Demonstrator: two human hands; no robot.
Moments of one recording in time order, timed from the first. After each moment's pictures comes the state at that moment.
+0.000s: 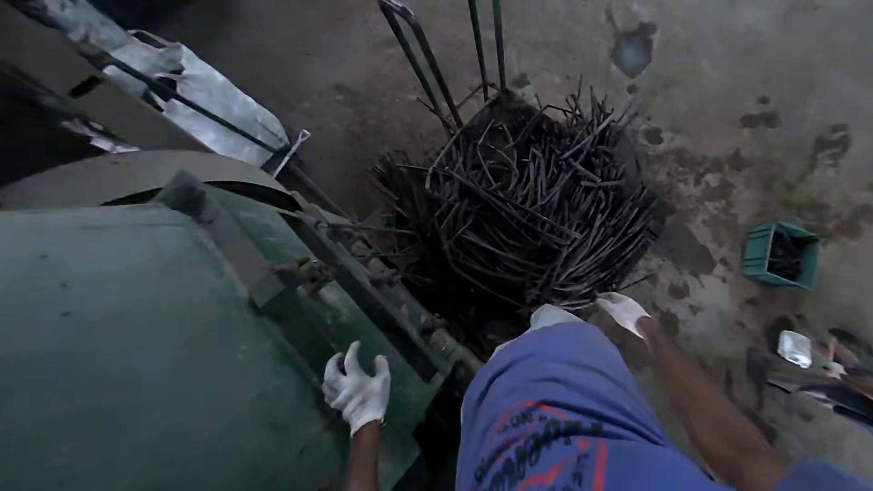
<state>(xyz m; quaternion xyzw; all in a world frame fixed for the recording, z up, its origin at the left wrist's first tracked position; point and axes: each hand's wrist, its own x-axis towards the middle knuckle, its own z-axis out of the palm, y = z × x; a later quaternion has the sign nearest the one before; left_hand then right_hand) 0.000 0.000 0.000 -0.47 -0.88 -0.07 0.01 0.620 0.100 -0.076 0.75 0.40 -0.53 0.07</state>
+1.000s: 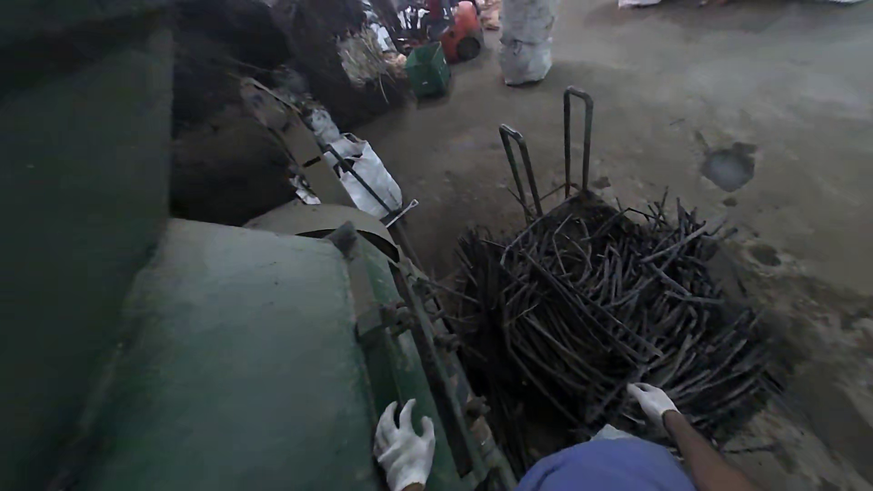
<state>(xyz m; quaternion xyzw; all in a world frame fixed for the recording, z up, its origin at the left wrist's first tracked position) -0.011 0.004 -0.019 -0.41 -0.90 -0.03 0.10 0.526 0.195 -0.139 0.74 0.39 -0.55 0.01</state>
